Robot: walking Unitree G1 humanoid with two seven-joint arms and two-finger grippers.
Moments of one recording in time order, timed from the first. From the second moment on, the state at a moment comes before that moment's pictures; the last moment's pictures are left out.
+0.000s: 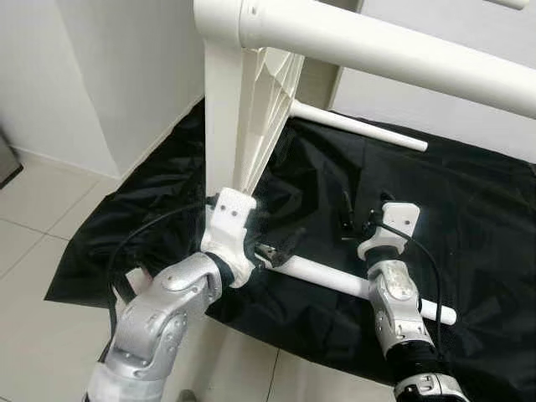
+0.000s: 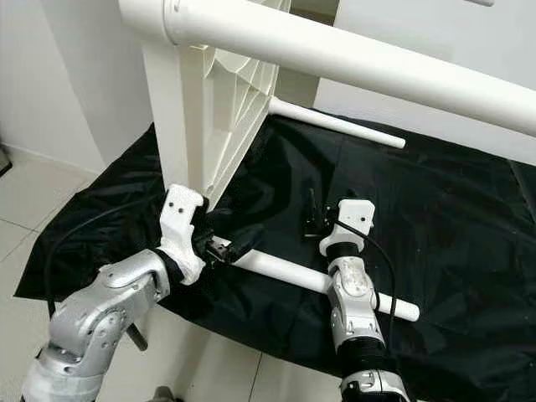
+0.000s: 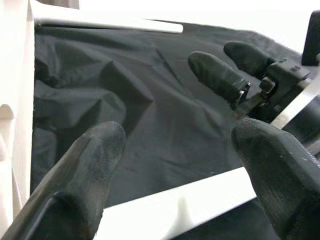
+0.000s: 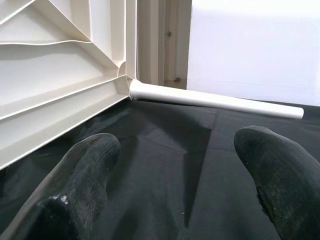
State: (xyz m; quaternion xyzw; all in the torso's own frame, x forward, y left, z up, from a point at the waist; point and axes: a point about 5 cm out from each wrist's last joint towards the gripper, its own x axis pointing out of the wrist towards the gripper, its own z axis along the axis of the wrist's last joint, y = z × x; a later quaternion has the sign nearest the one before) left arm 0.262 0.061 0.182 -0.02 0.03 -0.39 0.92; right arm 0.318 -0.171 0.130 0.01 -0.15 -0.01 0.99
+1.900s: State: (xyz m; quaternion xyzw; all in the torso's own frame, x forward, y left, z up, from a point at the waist) left arm 0.289 0.027 0.149 0.13 -0.04 -0.38 0.92; right arm 0.305 -0.185 0.105 0.00 -0.13 -0.09 0.99
